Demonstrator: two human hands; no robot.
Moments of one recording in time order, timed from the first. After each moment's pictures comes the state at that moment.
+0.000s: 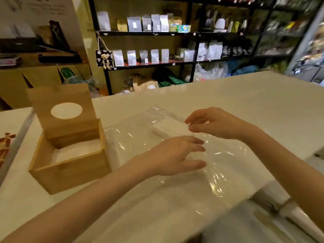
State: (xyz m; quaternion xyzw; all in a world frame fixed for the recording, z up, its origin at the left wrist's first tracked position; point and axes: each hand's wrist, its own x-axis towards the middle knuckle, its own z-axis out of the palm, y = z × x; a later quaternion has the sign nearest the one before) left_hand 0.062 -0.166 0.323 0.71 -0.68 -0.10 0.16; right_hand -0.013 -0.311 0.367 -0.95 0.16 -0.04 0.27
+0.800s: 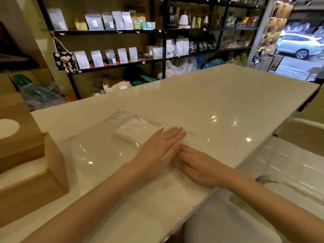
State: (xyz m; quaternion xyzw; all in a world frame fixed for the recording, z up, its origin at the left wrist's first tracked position) left_hand 0.047 -0.232 0.276 0.68 -0.68 -0.05 0.27; right_hand -0.091 -0.322 0.272 -0.97 0.08 -0.05 0.21
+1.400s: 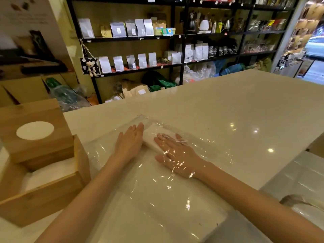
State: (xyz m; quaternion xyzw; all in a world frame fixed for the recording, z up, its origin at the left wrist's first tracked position) left_hand 0.152 -0.209 0.275 0.89 -0.35 -0.10 0.28; right_hand 0.015 -0.312 0.255 -0.98 0.07 -0.11 0.12
